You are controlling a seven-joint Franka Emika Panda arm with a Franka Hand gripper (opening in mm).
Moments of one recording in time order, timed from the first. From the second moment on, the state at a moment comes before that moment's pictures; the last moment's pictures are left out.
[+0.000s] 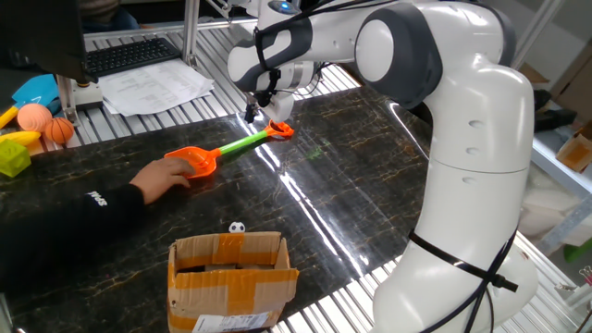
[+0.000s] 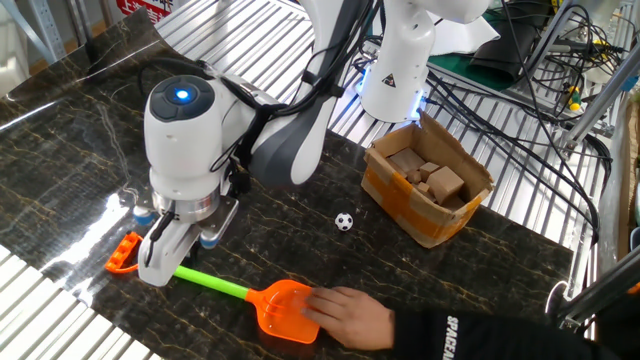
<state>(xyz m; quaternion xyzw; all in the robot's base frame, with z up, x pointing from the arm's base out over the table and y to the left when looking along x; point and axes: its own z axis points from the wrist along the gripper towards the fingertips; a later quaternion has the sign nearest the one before) 0.650 -0.083 0.142 0.62 0.79 0.04 0.05</state>
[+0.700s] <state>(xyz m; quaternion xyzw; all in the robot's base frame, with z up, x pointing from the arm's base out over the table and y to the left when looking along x) 0.650 -0.083 0.163 0.60 0.80 0.03 0.04</state>
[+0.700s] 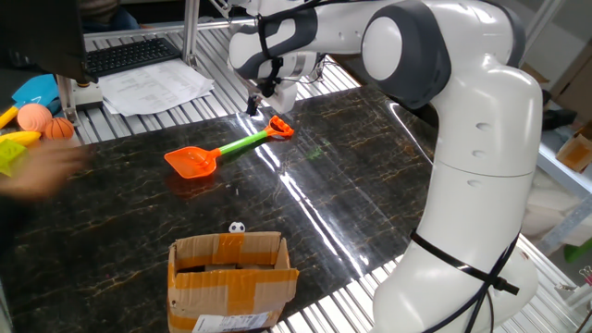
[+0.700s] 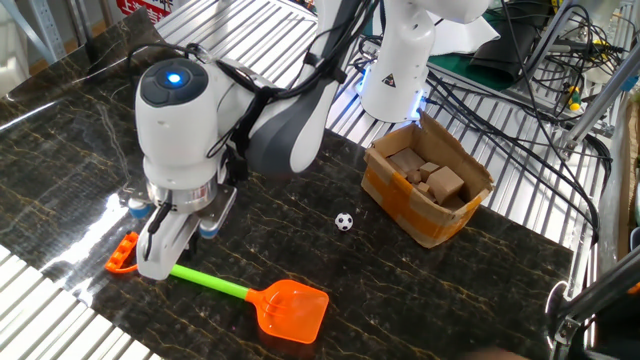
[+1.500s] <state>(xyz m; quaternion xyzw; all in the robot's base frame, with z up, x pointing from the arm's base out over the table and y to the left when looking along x) 0.650 -0.083 0.155 0.58 0.82 0.04 0.04</state>
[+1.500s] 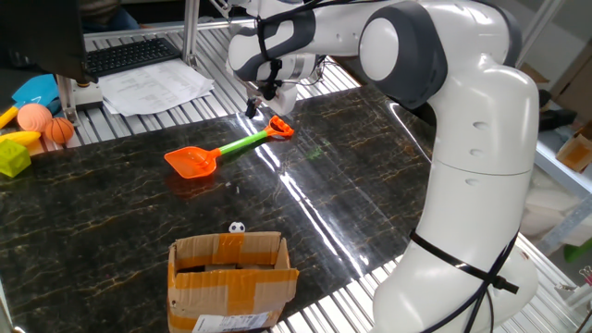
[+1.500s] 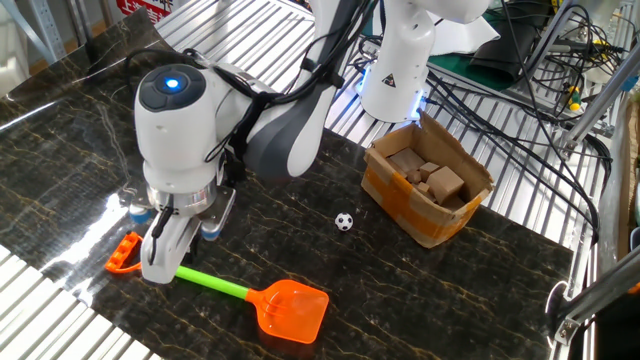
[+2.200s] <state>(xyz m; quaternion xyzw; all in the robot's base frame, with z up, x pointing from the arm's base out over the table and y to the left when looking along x) 0.650 -0.083 0.155 0.53 0.84 0.07 0.01</state>
